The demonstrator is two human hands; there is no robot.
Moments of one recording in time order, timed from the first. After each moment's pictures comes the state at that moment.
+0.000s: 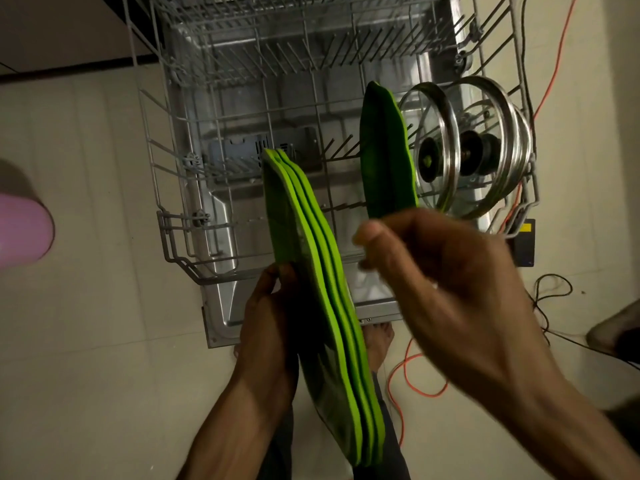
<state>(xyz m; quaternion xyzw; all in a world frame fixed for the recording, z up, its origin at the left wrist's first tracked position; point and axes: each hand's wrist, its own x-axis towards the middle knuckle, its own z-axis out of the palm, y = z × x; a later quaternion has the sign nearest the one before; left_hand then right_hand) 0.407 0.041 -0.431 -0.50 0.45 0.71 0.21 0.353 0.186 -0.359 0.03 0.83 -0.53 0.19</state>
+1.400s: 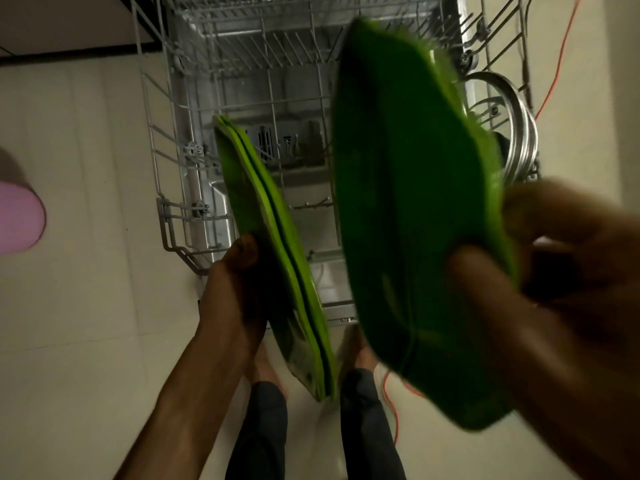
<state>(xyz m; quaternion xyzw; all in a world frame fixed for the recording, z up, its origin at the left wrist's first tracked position) 0.390 0.002 -0.456 -0.48 0.40 0.76 0.16 0.355 0.193 -0.326 0.02 0.90 -0.42 0.11</state>
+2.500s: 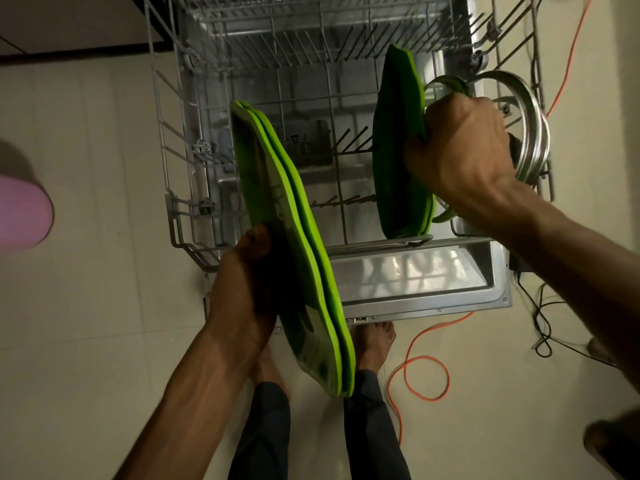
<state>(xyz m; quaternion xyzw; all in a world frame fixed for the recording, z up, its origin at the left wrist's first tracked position) 0.383 0.006 -0.442 -0.45 0.40 0.78 0.15 0.249 0.196 -0.435 -0.03 0.98 -0.18 0.11</state>
